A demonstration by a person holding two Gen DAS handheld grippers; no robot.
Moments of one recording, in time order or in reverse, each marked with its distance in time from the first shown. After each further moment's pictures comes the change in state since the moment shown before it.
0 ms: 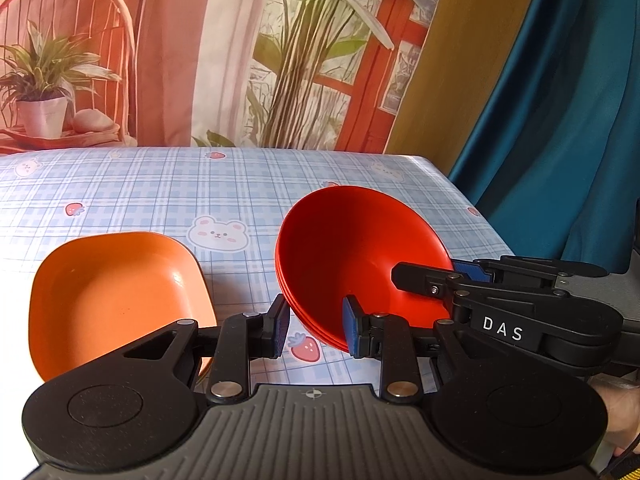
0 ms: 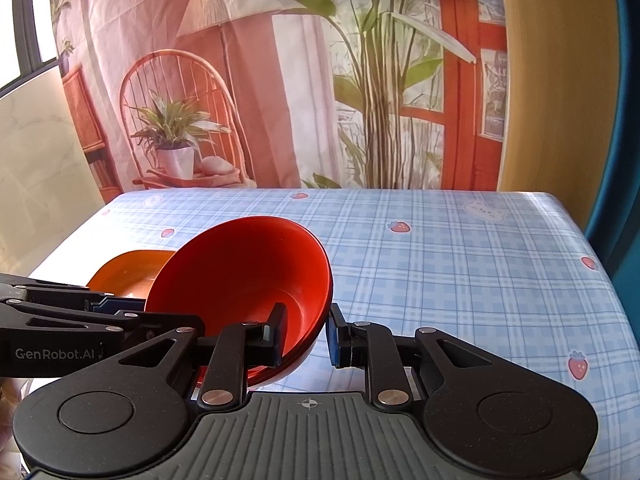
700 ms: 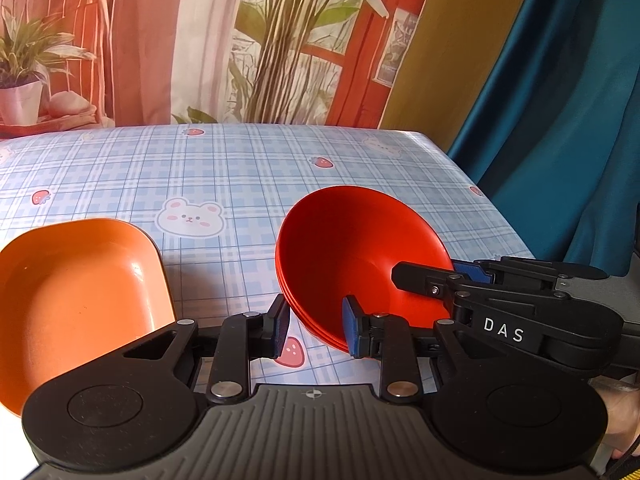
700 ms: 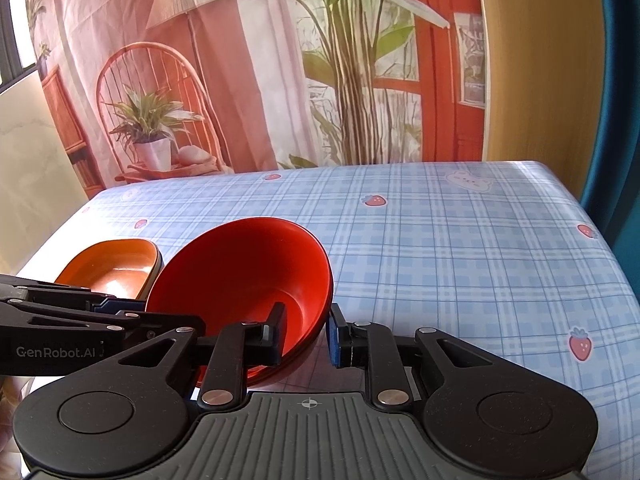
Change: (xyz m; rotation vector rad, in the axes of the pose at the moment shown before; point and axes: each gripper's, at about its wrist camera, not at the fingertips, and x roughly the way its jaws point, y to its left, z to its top) left arm 0.042 -0.008 0.002 0.011 0.062 -0.019; right arm 0.023 -0.033 -0.017 0.056 0.029 -0.013
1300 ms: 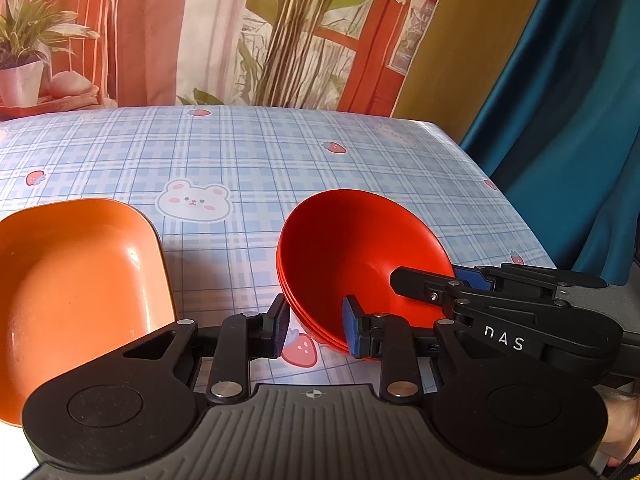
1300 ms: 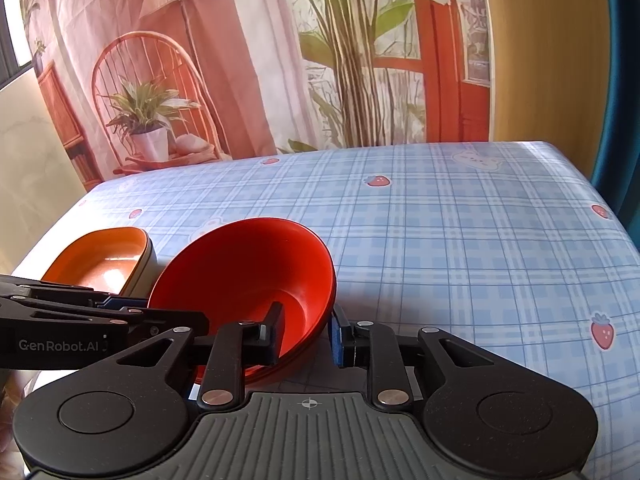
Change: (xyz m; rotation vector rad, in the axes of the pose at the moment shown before) left arm 0.021 0.006 -0.004 -0.029 0.033 0.007; right arm 0.023 -0.007 -0.008 0.020 0.029 0.014
